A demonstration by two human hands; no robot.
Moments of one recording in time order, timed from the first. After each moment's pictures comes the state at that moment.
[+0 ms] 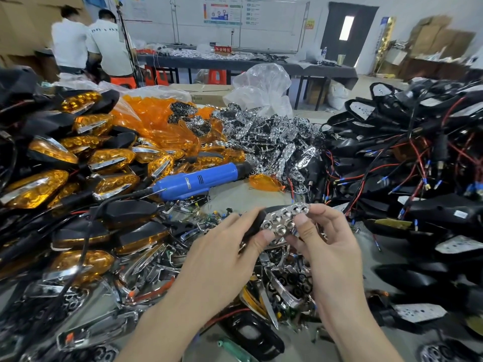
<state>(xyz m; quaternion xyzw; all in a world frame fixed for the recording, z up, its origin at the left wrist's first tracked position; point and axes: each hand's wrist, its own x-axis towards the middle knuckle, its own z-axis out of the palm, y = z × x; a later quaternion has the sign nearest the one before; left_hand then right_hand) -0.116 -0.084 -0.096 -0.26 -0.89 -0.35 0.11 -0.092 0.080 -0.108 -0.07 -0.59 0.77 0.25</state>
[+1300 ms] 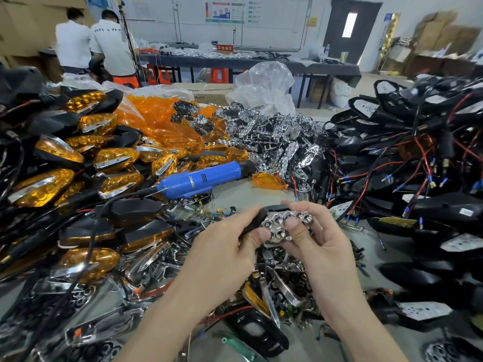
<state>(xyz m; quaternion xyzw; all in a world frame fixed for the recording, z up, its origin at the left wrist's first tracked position) -0.119 -0.087 -0.093 -0.25 -0.87 -0.41 0.10 -0.090 0.078 -0.110 0.03 -0.66 0.73 0.19</state>
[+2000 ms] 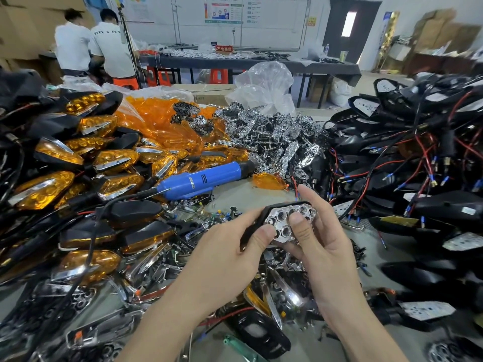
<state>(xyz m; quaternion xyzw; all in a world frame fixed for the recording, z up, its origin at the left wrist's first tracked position) -0.118 -0.089 -0.088 -0.29 -0.85 -0.44 0.06 -0.089 0.075 -0.108 0.04 -0.65 0.73 0.21</state>
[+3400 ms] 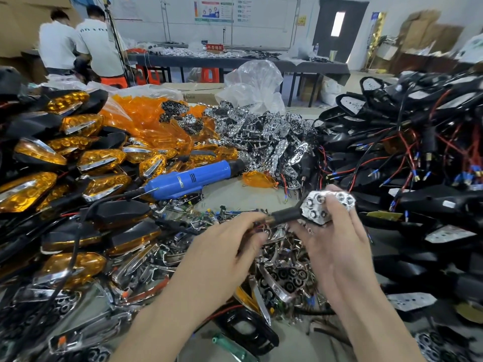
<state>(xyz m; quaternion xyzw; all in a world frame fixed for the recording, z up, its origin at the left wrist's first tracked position) -0.113 -0.082 -0.094 -0.28 -0.90 -0.32 0.11 -0.095 0.099 -0.093 -0.07 -0.43 0.88 0.20</state>
